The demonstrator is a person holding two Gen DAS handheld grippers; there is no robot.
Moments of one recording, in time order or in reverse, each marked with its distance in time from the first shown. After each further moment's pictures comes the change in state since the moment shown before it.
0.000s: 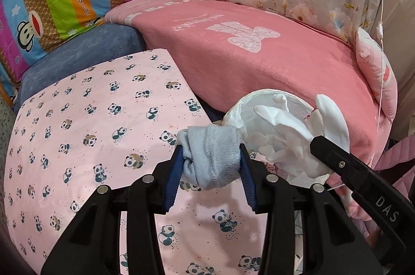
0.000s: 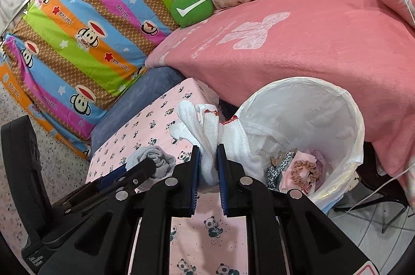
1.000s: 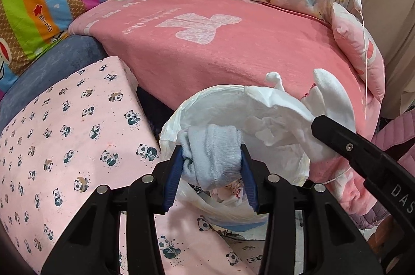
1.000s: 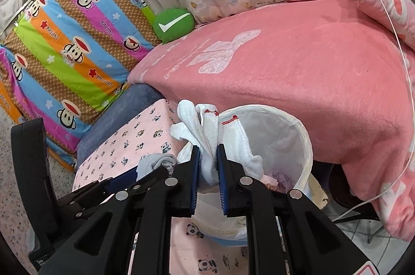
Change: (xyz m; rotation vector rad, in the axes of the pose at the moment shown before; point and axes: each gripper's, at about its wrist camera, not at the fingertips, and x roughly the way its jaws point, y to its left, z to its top) left arm 0.041 -0.079 0.017 0.121 0.043 -0.081; right arm -0.021 -0.070 0.042 0.006 -0.064 -0.066
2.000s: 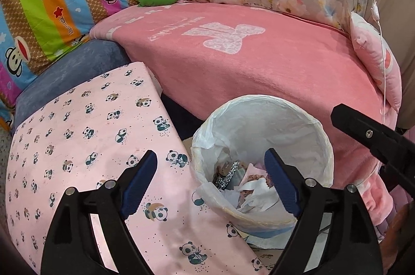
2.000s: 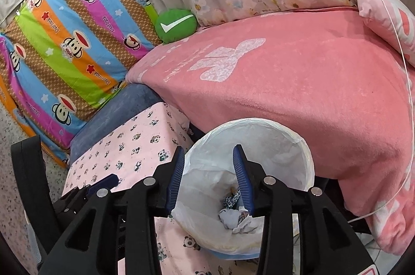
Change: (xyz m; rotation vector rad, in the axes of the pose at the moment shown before) left arm -0.009 0.023 -0.003 -0.033 -0.056 0.116; right arm 0.009 0.020 0.015 -0.072 -0.008 -0.039
